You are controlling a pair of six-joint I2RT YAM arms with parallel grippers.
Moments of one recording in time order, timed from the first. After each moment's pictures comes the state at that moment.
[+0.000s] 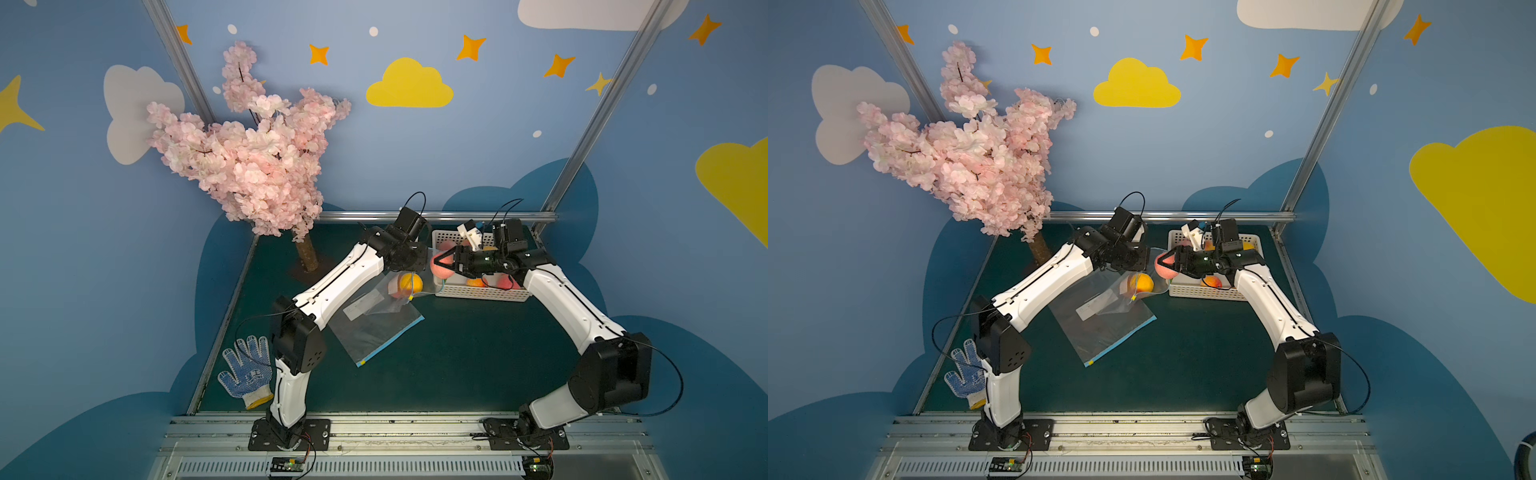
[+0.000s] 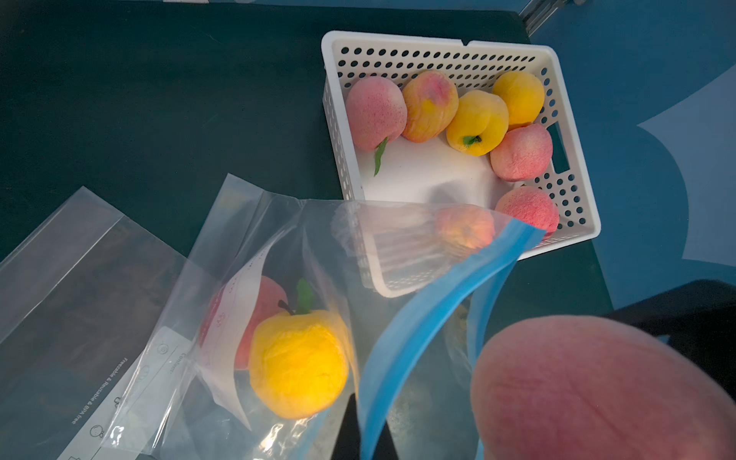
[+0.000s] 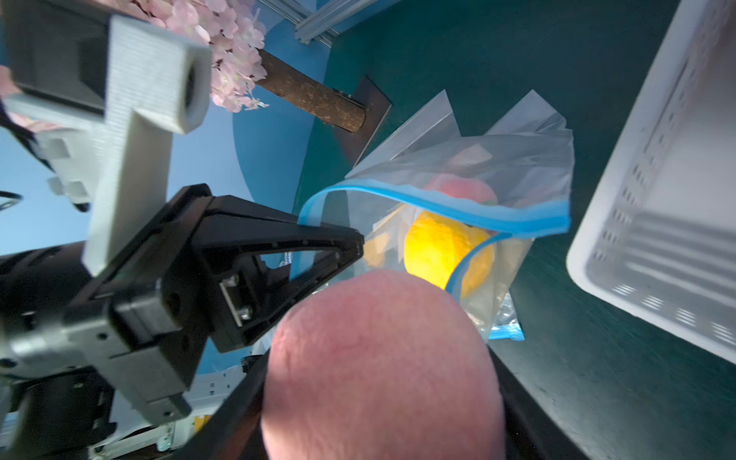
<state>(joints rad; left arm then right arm) -0.68 1.97 2.02 -0.94 0.04 -0.49 0.29 1.54 1.35 -0.54 -0.82 0.46</state>
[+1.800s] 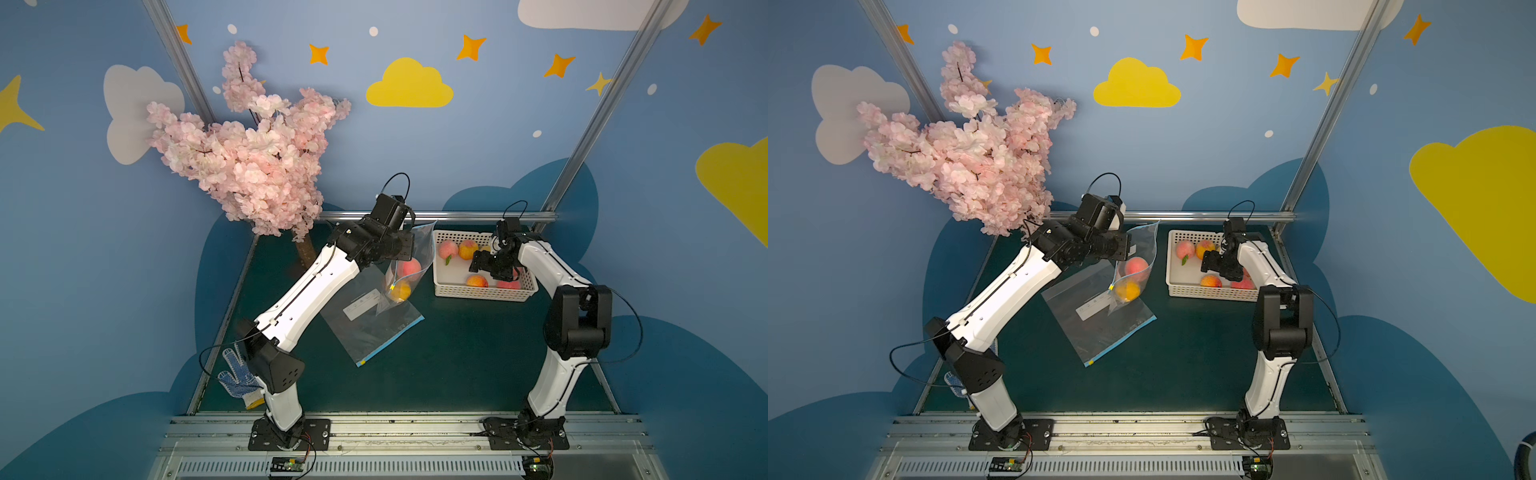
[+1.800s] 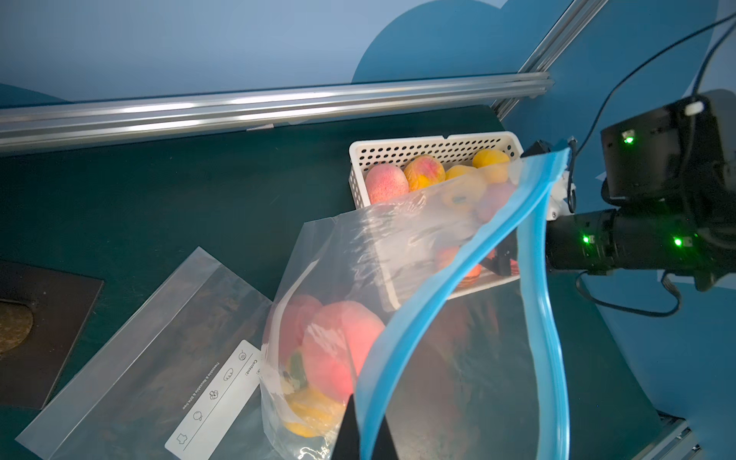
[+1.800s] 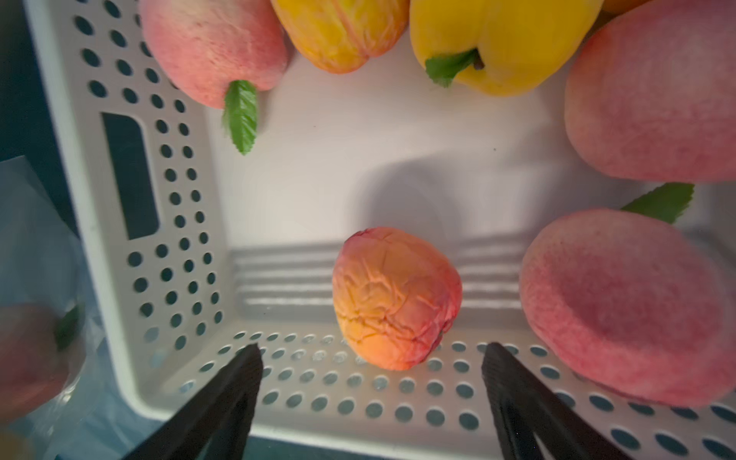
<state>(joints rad) -0.66 1.79 2.01 -0.99 -0.06 -0.40 0.12 1.97 1.63 -0.91 -0.13 0.26</state>
